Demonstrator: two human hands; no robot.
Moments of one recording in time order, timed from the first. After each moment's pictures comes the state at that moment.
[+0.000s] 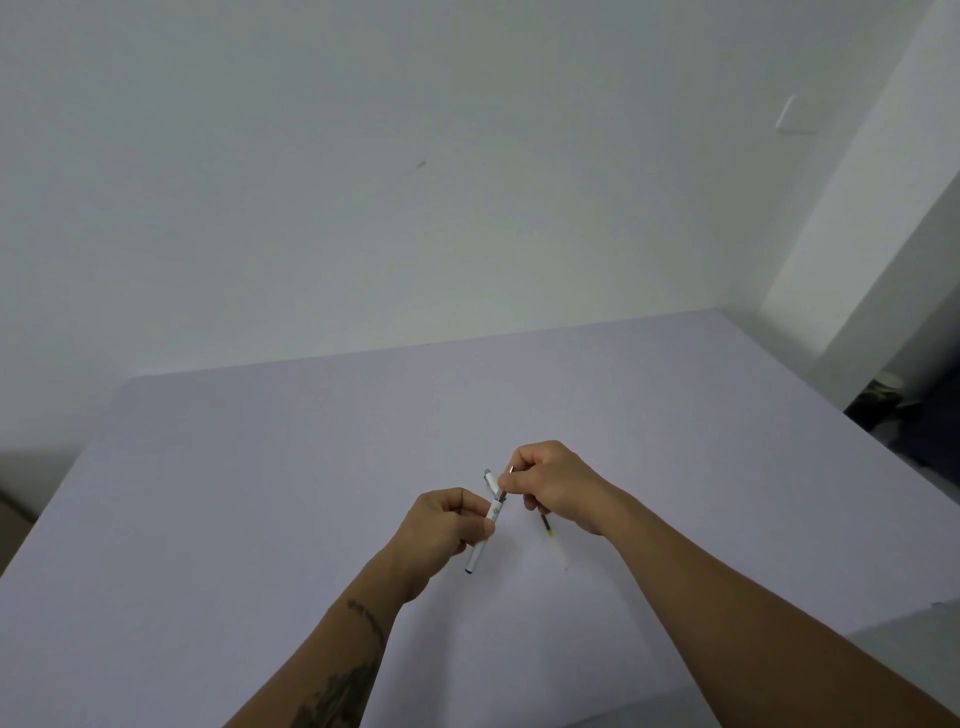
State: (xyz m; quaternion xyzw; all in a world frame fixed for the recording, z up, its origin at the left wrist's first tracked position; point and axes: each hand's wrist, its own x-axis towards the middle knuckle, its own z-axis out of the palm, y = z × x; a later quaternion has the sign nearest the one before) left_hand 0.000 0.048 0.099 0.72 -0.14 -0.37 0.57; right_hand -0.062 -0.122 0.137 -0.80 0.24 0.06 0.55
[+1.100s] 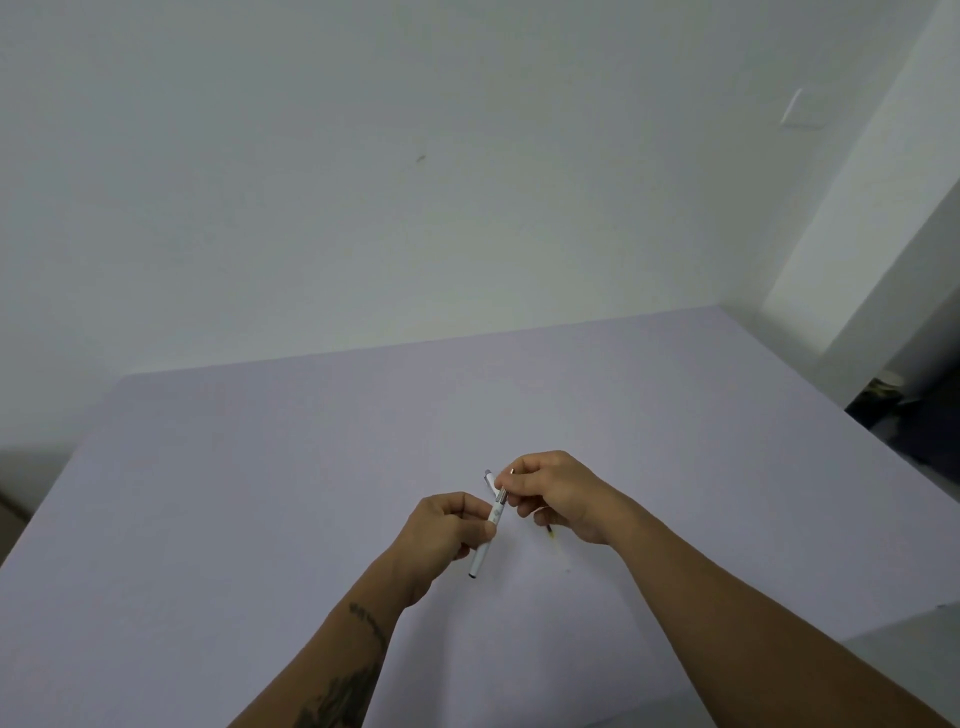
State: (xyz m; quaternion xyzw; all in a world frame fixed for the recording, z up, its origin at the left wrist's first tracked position) left_hand 0.006 0.045 0.089 0.70 -0.13 -0.39 0.58; right_hand -0.062 -0.126 0.130 -0.73 0.25 0.09 0.63
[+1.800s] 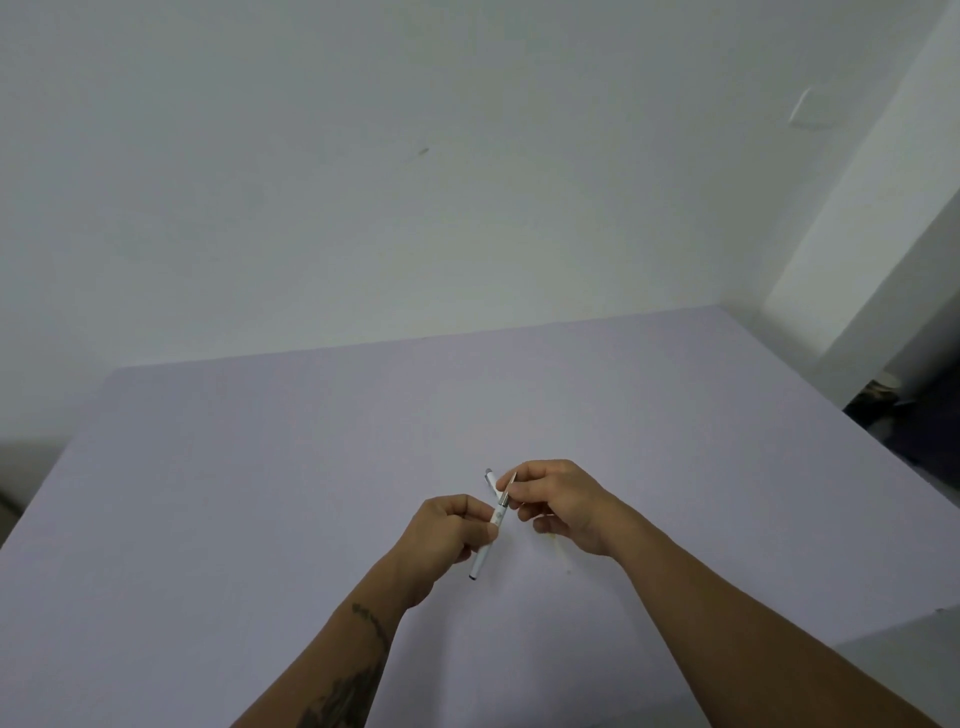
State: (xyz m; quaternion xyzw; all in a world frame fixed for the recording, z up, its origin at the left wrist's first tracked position) left_hand 0.008 0.043 0.087 0.71 -0.12 -0.40 0.57; right_hand -0.063 -0.126 0.117 -0.69 0.27 0.08 0.67
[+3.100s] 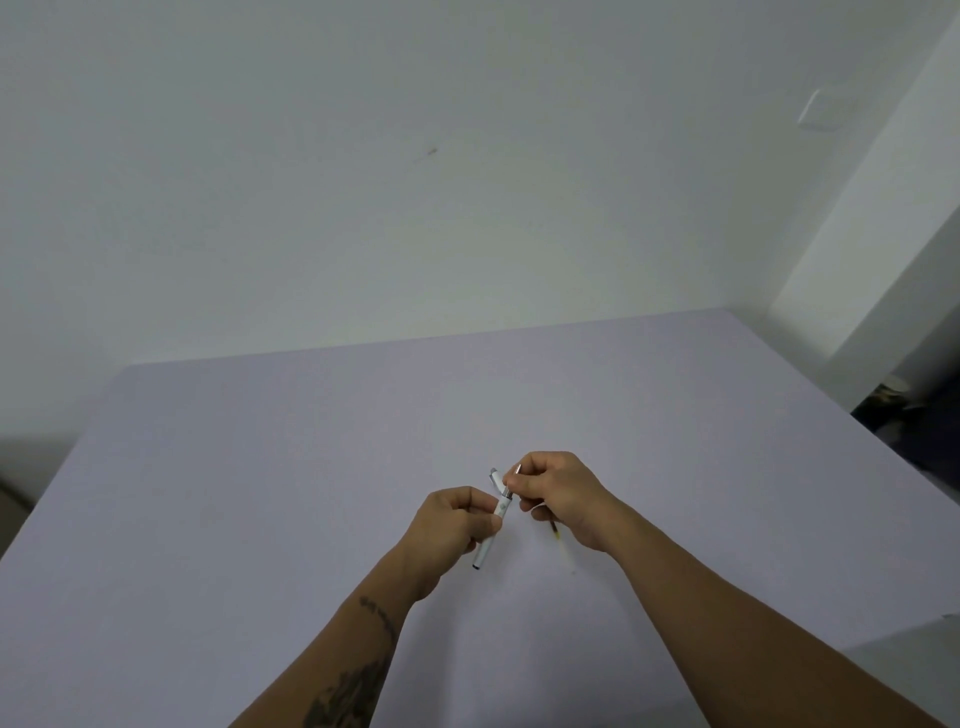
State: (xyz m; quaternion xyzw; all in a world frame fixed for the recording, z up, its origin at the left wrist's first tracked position) left_hand 0.009 0.041 0.091 0.72 -0.12 -0.38 0.57; right_hand -0.054 -0.122 0.113 -0.73 0.27 0.03 0.63
